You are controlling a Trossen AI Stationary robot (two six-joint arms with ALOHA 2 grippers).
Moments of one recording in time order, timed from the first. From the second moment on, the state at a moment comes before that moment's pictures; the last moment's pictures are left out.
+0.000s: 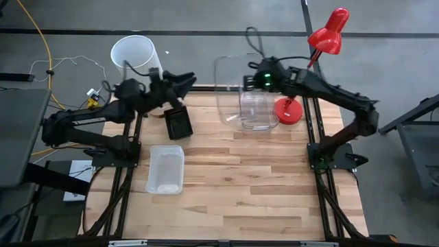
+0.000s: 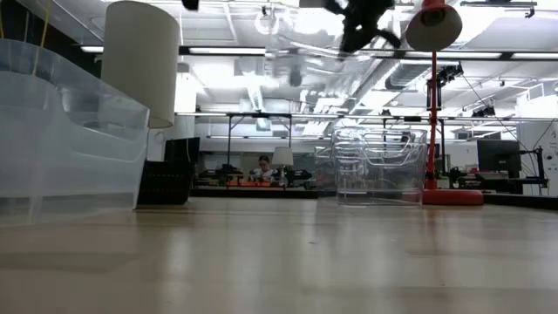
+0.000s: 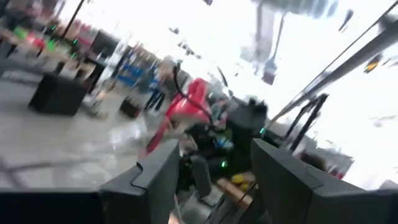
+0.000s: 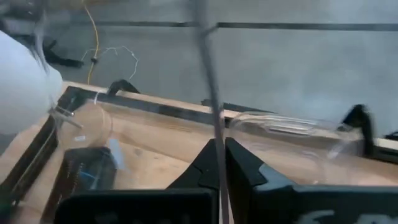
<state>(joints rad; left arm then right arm) 0.36 1.04 0.97 0.34 -0.23 -0.48 -0.39 1.47 1.59 -0.84 0.43 0.74</state>
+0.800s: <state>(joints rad) 0.36 0.95 0.97 0.32 -0.20 -0.46 -0.57 1.23 1.42 -1.03 0.15 0.63</state>
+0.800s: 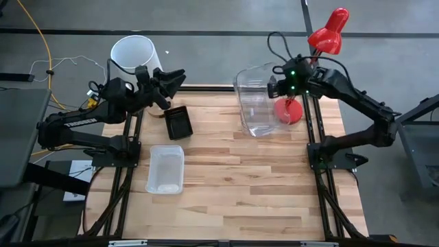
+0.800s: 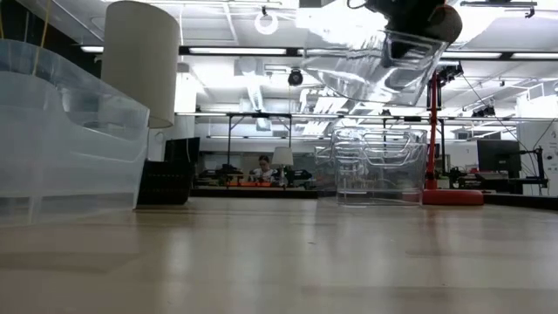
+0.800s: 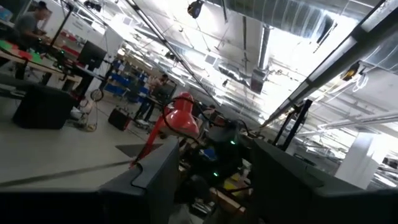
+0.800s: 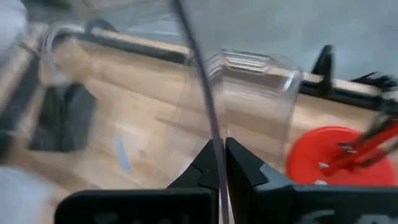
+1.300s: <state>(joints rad) 0.36 0.95 0.97 0.31 -0.20 -0.48 -0.72 1.35 1.41 -1.12 -0.02 0.63</state>
